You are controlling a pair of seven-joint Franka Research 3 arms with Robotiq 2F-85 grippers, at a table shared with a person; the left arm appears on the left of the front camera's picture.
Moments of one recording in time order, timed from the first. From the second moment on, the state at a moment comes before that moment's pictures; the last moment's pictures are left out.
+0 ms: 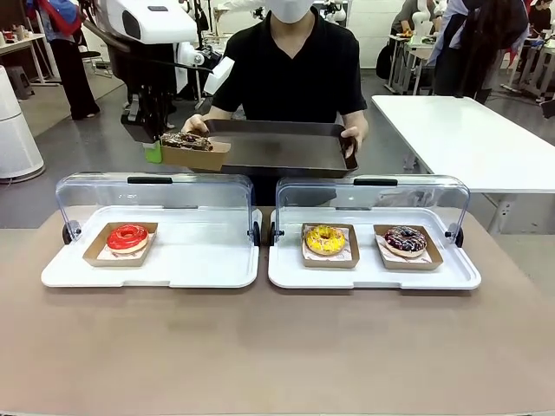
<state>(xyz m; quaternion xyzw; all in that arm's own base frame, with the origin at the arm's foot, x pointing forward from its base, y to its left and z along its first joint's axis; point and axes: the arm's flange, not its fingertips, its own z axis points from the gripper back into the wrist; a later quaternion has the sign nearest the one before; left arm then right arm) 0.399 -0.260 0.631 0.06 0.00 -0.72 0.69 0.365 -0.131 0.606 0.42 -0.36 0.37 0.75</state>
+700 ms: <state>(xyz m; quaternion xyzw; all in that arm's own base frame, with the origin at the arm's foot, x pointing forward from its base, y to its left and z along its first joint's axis) 0.423 -0.267 0.653 0.08 -0.01 -0.72 0.69 0.365 -0.131 0.606 0.42 -0.36 0.37 0.75</state>
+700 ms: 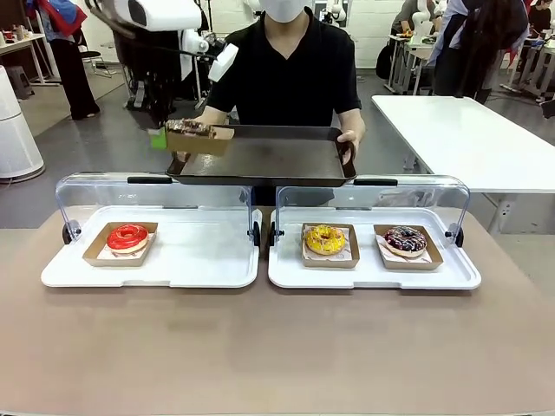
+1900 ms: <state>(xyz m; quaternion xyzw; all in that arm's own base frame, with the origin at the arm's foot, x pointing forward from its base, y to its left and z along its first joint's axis) 0.549 -0.243 0.601 0.01 -0.03 -0.72 0.70 0.365 -0.132 0.606 0.42 -0.36 0.37 0.75</state>
